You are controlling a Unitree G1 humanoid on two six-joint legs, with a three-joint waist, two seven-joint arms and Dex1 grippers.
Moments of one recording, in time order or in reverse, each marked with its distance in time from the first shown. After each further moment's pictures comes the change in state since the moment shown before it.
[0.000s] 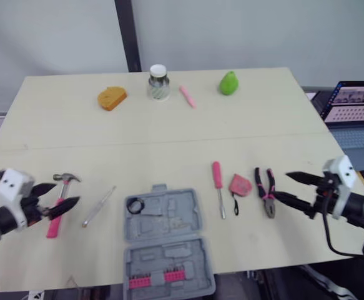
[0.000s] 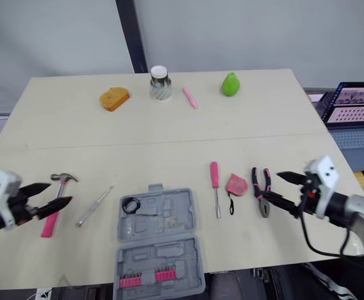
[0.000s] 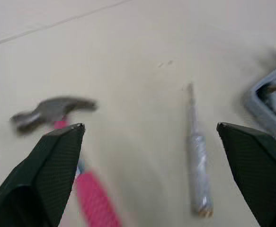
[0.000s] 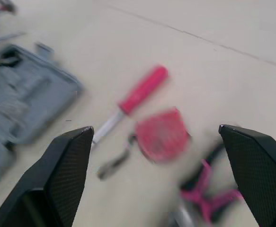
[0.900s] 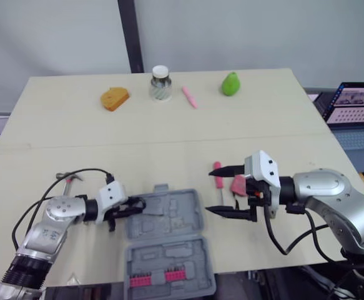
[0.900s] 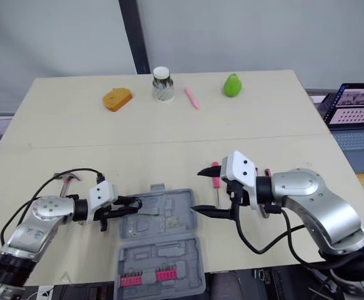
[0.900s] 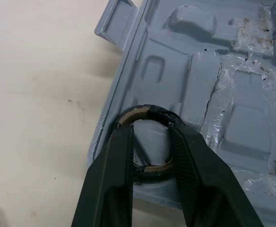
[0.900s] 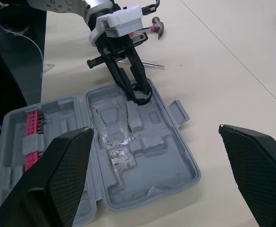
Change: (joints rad) left arm -0.337 -0.087 -0.729 0.016 0.298 -0.341 -0.096; right arm -0.416 0.055 0.519 -0.465 0.042 0.157 -0.003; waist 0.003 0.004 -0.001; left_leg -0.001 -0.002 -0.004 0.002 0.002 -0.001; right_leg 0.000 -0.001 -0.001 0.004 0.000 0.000
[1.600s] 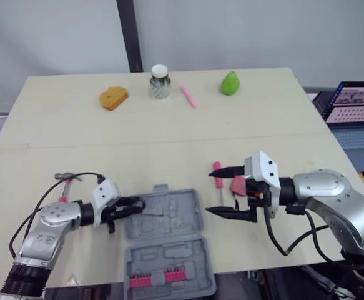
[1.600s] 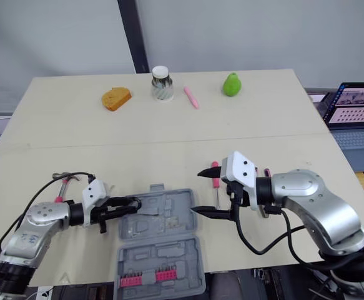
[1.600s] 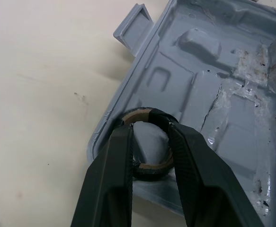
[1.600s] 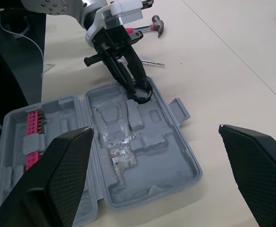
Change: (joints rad) left arm 0.066 -0.047 0.088 -0.040 -0.085 0.066 0.010; right arm 0.009 0.000 0.000 -0.003 0.003 0.000 0.000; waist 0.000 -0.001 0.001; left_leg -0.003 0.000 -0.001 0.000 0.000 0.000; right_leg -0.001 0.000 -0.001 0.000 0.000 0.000
